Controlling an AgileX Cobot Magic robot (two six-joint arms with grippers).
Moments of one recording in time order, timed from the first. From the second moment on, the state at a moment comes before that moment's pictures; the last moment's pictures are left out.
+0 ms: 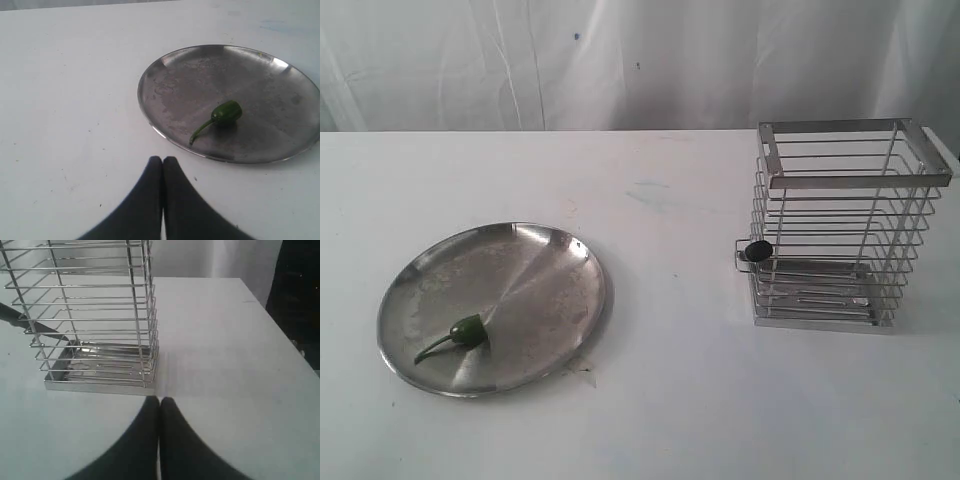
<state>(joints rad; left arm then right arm) -0.02 0.00 0.03 -0.11 0.39 0.09 0.00 0.01 0.00 -0.03 0.34 0.03</state>
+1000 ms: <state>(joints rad) -0.02 0.00 0.03 -0.11 0.39 0.09 0.00 0.14 -0.53 -0.26 -0.53 0.07</state>
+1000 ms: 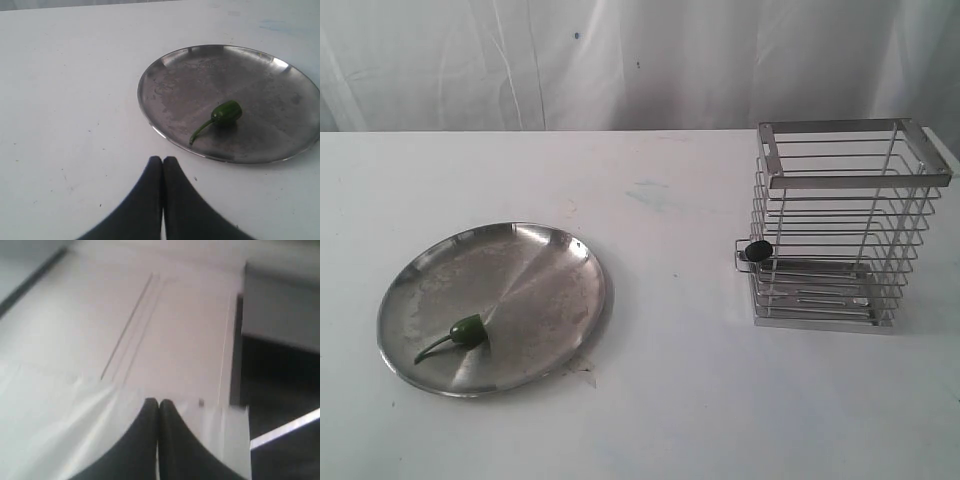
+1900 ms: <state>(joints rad) -0.02 0.00 0.03 -0.11 0.39 0.09 0.00 0.70 -0.62 0.44 0.69 -0.11</state>
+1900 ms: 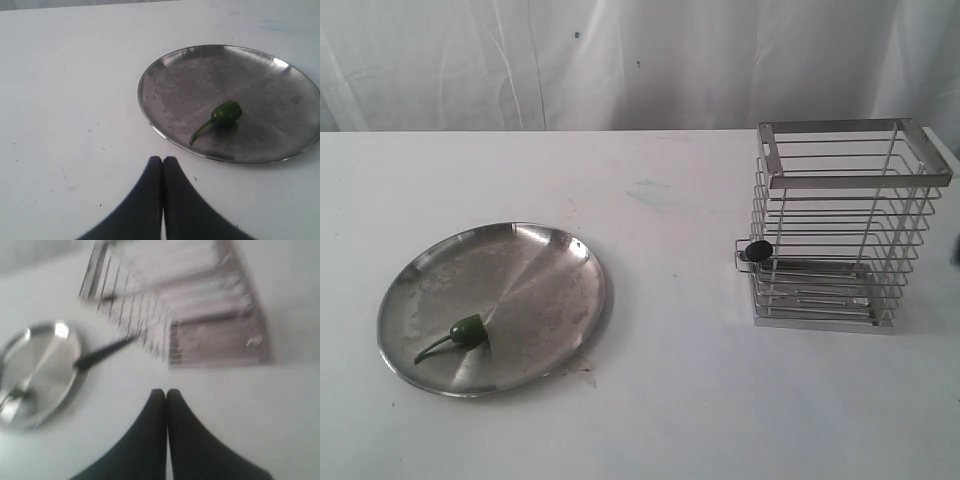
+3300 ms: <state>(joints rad) -0.02 0.00 0.03 -0.11 0.39 0.09 0.50 1.16 -1.12 0.36 1.15 -0.77</state>
